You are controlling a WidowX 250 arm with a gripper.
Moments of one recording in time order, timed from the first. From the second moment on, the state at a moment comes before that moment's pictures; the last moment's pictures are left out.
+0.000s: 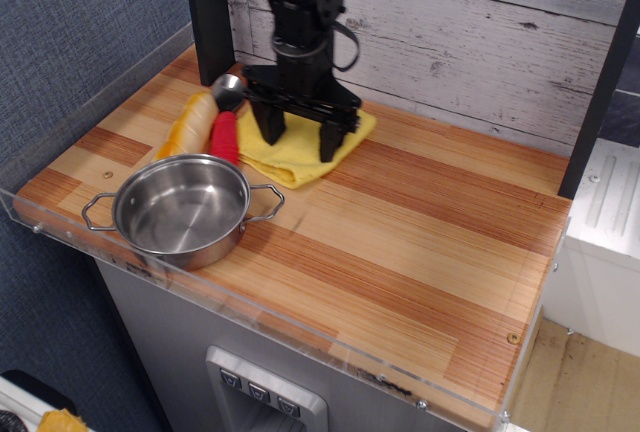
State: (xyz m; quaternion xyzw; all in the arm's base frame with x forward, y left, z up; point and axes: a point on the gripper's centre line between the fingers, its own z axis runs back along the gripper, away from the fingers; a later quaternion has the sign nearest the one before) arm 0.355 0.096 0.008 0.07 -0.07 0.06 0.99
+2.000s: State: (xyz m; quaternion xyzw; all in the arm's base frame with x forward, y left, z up) arm 0.340 0.090 0.153 0.05 -0.38 -0.02 0.92
